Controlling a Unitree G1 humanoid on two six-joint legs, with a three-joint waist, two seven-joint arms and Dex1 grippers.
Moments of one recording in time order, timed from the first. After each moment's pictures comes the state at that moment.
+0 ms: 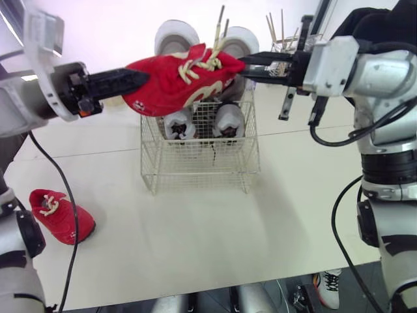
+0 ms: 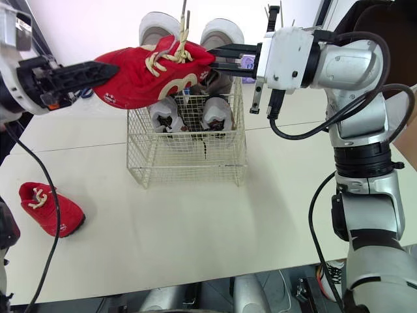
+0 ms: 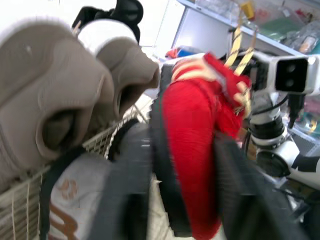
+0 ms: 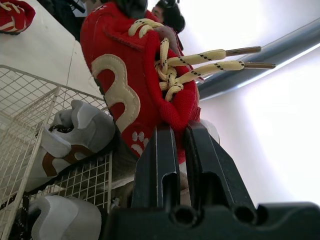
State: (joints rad) left arm -0.92 0.90 0.34 0.04 -1.22 1.26 -0.76; right arm -1.10 -0.70 0.07 0.10 0.21 -0.23 1.13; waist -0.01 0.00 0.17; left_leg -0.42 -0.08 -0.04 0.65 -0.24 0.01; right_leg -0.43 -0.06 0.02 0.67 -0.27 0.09
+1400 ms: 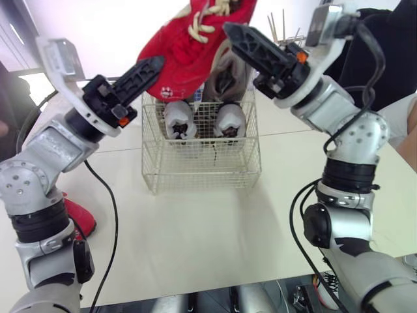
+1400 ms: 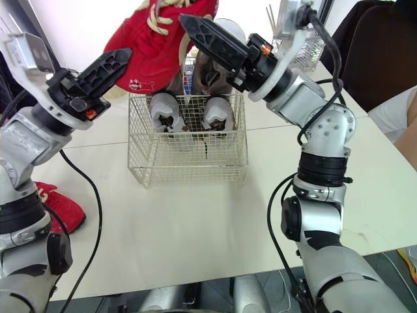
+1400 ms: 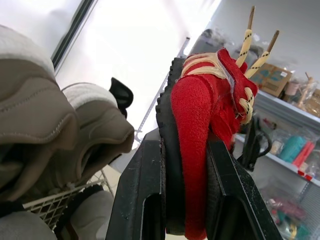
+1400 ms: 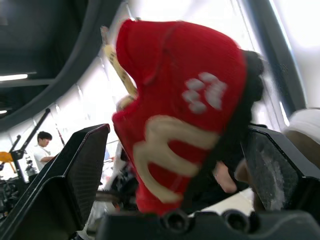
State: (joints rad) left arm -0.69 0.55 0.41 -0.26 -1.66 0.90 -0.17; right arm -1.07 -0.28 -0.28 0.02 1.13 0.91 0.64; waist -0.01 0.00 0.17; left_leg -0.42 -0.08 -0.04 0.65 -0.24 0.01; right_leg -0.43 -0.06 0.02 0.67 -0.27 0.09
